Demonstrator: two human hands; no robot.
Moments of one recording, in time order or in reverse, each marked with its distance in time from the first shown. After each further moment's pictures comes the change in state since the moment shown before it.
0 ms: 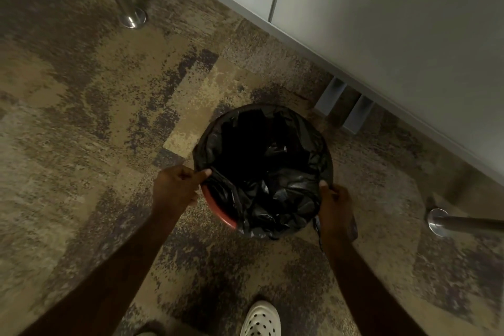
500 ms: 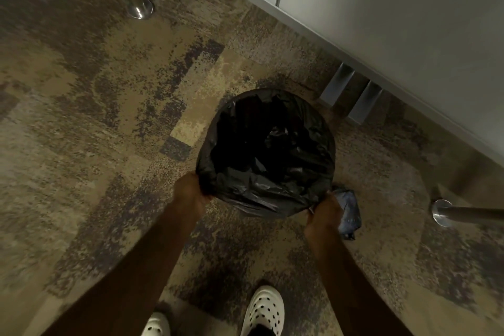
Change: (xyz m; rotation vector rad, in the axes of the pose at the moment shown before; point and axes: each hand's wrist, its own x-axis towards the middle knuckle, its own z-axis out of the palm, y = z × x) left_hand -0.014 -0.021 0.027 -0.791 -0.061 -0.548; right_hand -0.023 0.032 0.018 0.467 0.013 0.370
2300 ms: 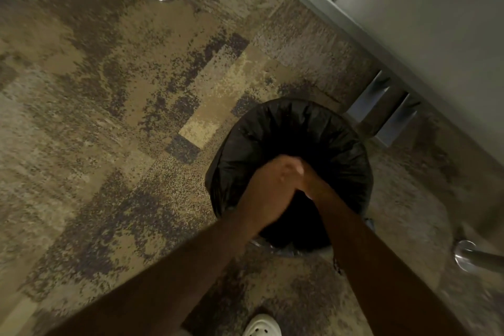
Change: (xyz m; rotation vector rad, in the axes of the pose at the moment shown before) left_hand -0.032 -0.003 0.092 0.892 -0.447 0.581; right_hand 0.052 -0.034 0.136 -1.201 -0.581 -0.239
